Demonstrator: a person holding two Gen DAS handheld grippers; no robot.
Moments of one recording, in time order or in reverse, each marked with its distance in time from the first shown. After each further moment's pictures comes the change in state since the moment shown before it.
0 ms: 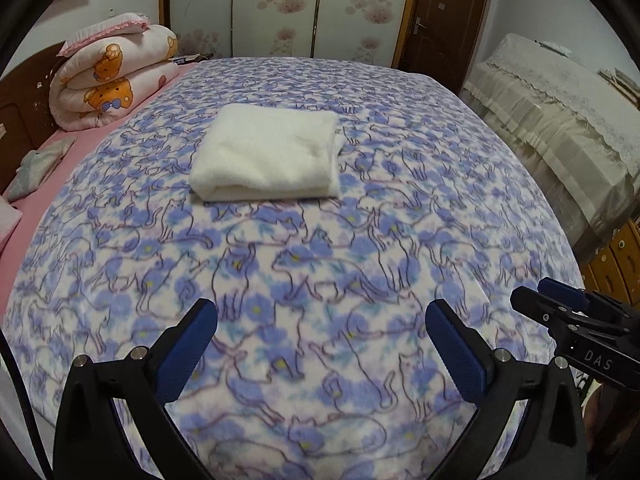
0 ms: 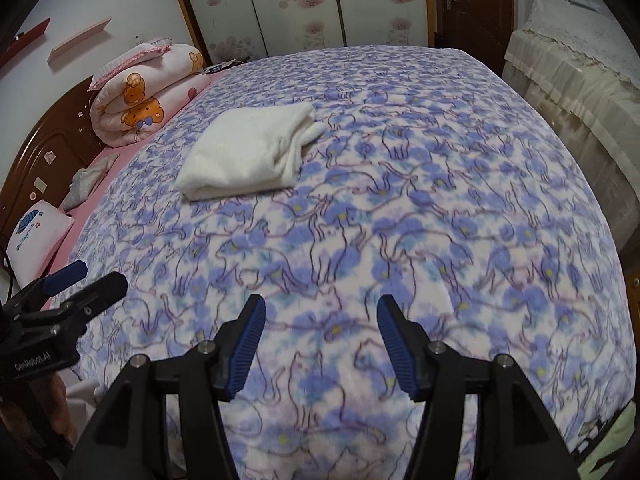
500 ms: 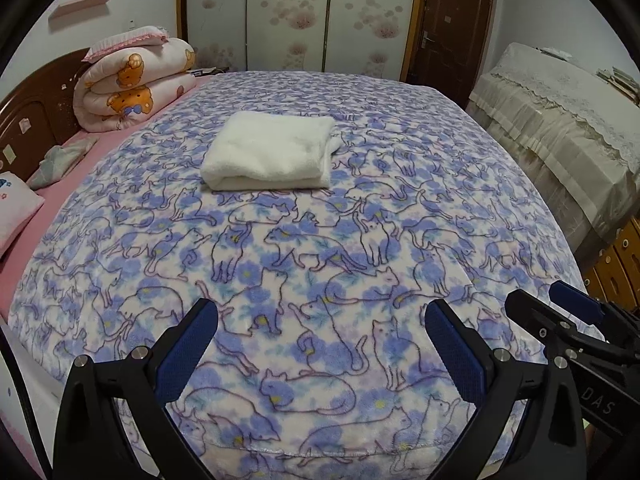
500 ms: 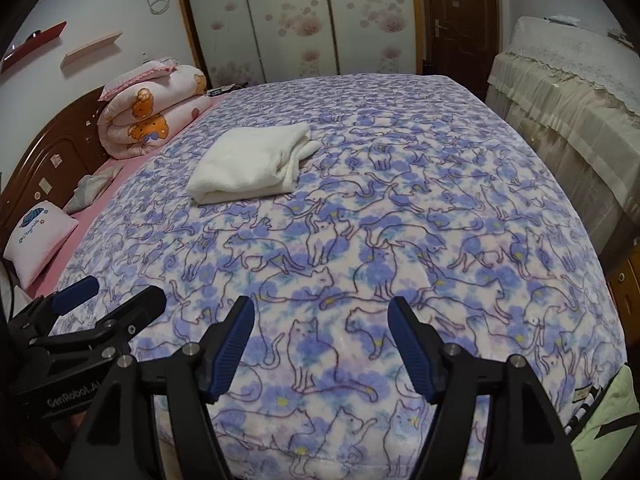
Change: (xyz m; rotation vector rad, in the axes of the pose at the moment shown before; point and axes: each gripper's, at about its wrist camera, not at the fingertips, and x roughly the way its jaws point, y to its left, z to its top) left arm -0.050 -0.043 -0.059 -0.022 -0.072 0.055; right arm -0.060 0.005 -0.059 -0.009 -0.119 -0.043
